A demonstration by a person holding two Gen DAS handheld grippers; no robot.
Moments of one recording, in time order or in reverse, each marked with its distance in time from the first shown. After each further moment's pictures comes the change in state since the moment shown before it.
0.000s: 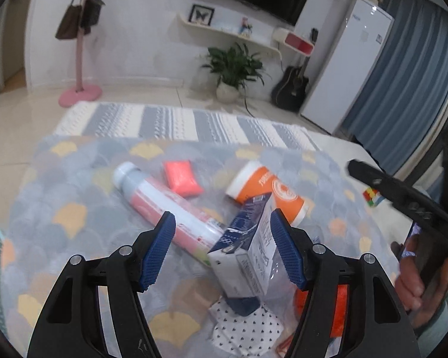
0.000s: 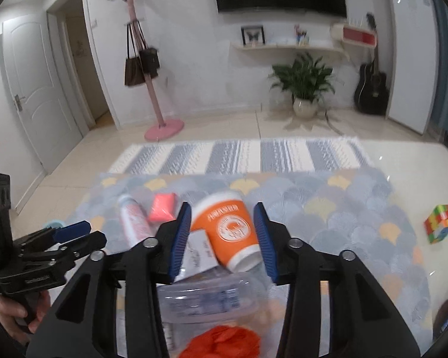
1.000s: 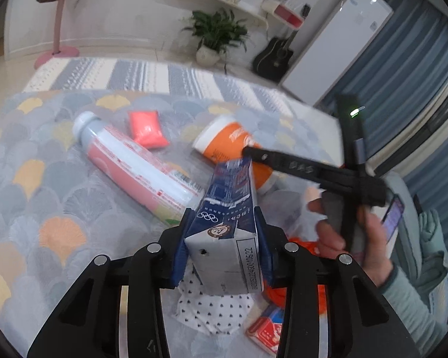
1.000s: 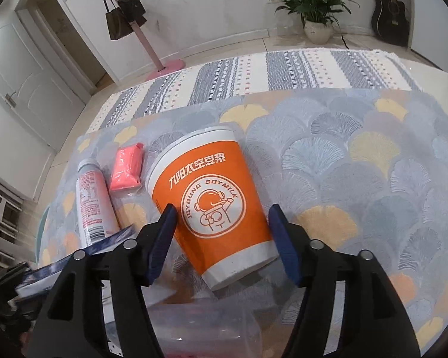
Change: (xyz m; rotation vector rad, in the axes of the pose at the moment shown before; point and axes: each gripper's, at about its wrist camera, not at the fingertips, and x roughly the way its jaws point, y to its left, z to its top) left arm 0.007 -0.003 -0.018 -0.053 0.147 -0.141; right arm 0.115 -0.023 -0.016 0.133 0.293 0.113
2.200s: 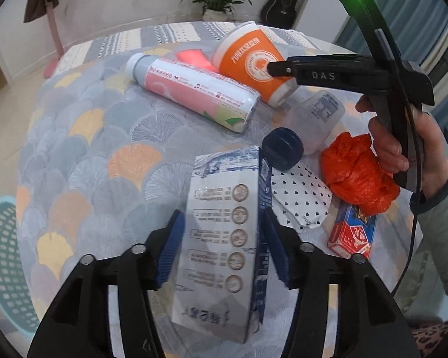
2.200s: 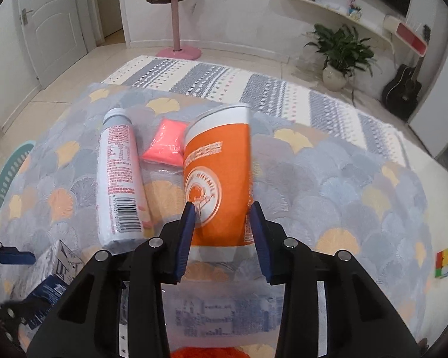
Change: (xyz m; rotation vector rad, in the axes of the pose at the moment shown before) left arm -0.015 0.037 -0.053 0.192 0.233 0.189; right arm -0.002 0.103 -0.021 -0.355 -0.017 -0.201
